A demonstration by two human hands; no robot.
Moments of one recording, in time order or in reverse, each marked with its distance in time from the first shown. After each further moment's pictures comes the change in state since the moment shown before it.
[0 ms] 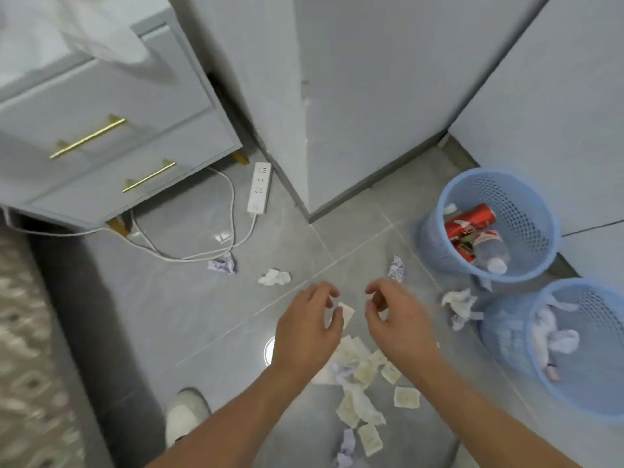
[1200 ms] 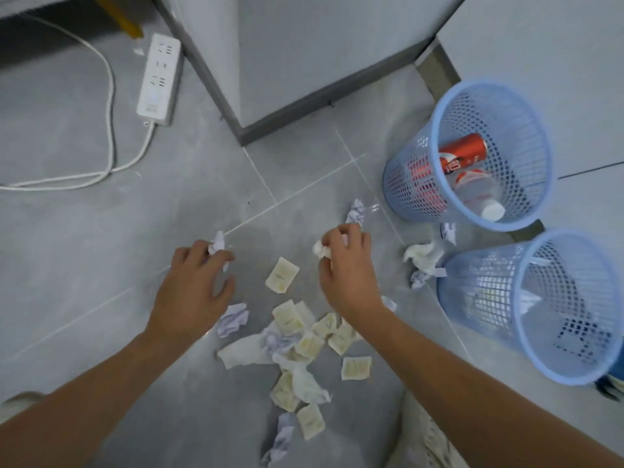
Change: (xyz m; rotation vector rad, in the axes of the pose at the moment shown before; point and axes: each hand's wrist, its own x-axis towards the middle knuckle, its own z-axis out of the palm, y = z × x) left_hand 0.038 -0.192 0.105 0.226 0.013 0.118; right_hand 0.050 0.128 0.123 -0.316 -0.013 -0.107
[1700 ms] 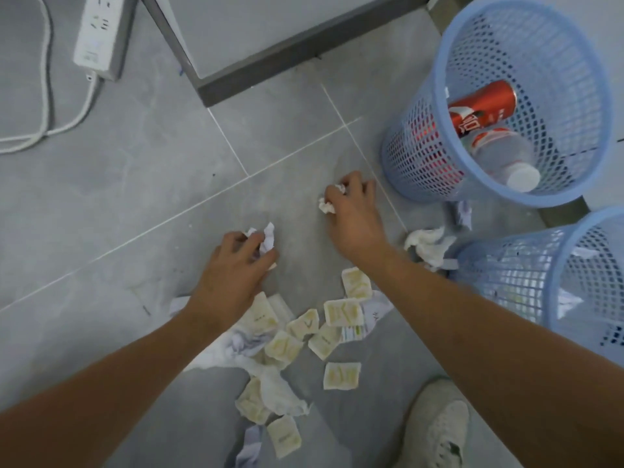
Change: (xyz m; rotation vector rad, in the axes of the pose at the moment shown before) left_hand 0.031 0.056 0.116 0.251 -0.141 0.273; right_hand 0.074 0.107 0.036 -0.151 -0.030 -0.102
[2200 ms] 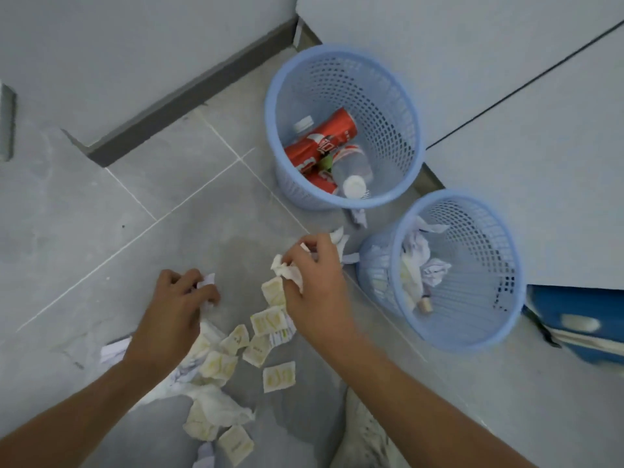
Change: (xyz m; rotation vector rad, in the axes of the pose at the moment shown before) left_hand 0.009 0.077 -0.068 -0.237 0.063 0.041; right_hand -0.133 0.007 -0.110 0.430 0.256 0.135
